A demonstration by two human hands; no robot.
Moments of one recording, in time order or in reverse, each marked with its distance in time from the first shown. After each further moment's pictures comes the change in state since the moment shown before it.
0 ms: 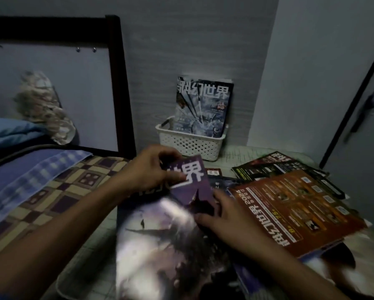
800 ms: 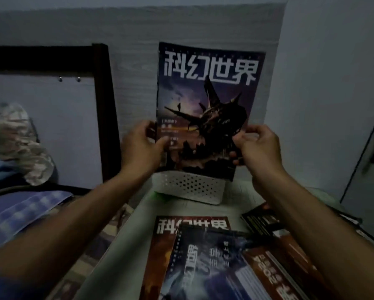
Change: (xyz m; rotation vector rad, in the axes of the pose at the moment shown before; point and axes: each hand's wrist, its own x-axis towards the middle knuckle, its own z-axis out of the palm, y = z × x) left_hand 0.138 -0.008 -0.036 0.083 0.706 -0.025; right_hand 0.185 -0.067 -0.108 0.363 0.701 -0.244
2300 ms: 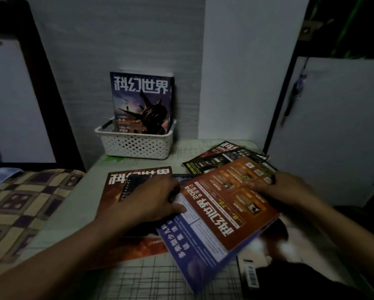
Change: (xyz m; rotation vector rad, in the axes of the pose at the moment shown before) left_hand -0.175 0.042 0.052 0.416 -1.031 0.323; right_hand -0.099 0.073 -0.254 -1.195 -0.281 0.441
